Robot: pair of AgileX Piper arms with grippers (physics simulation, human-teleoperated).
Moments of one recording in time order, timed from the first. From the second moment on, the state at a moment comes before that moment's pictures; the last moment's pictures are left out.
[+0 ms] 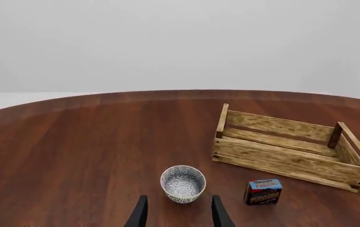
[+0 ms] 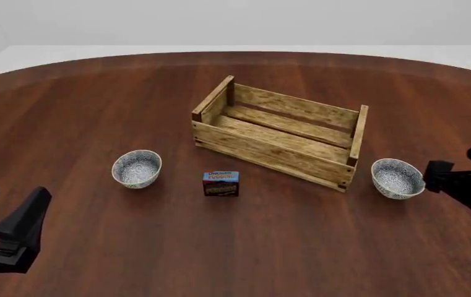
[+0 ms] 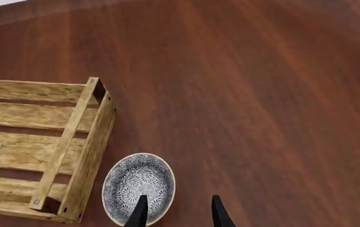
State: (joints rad) left arm -0.14 0.22 -0.02 -0.17 -0.06; right arm -0.29 1.38 -0.37 -0.47 0.06
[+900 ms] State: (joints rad) left arm -0.13 0.18 -0.03 -0.12 -0.08; right arm -0.28 1.63 -0.40 -0.65 0.07
